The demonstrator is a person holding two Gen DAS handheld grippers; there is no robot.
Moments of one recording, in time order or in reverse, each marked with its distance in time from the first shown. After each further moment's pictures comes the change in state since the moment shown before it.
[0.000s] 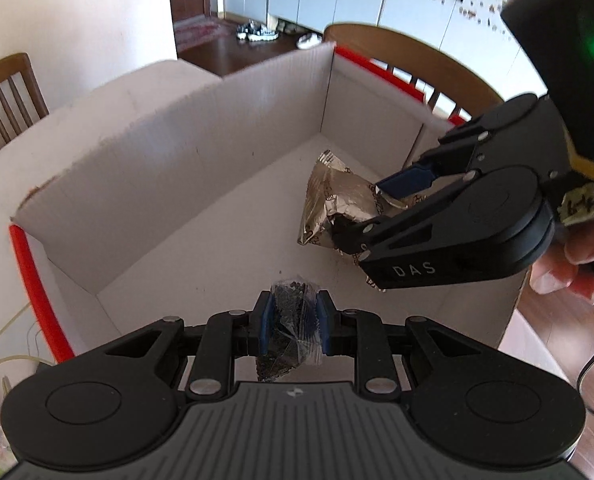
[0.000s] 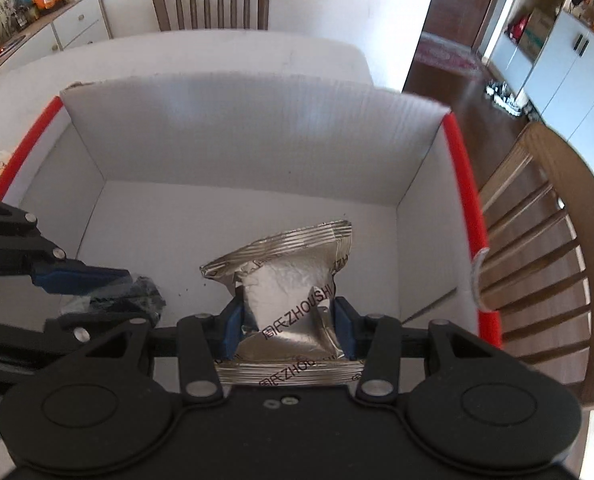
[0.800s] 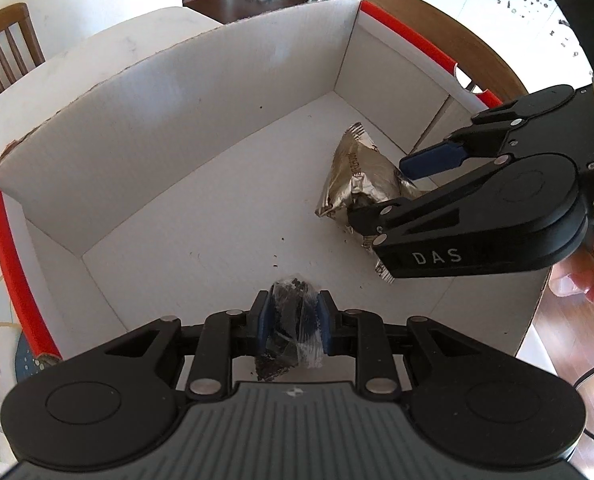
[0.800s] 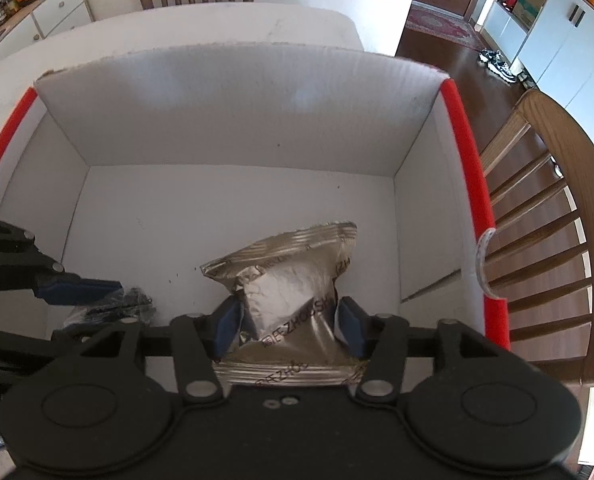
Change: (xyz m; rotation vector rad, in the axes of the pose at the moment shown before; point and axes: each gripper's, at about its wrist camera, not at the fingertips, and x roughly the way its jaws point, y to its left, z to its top) left arm 0.018 0.014 0.010 -0.078 0.125 -0.031; right arm 0.004 -0.005 0.004 0.048 0.081 -0.016
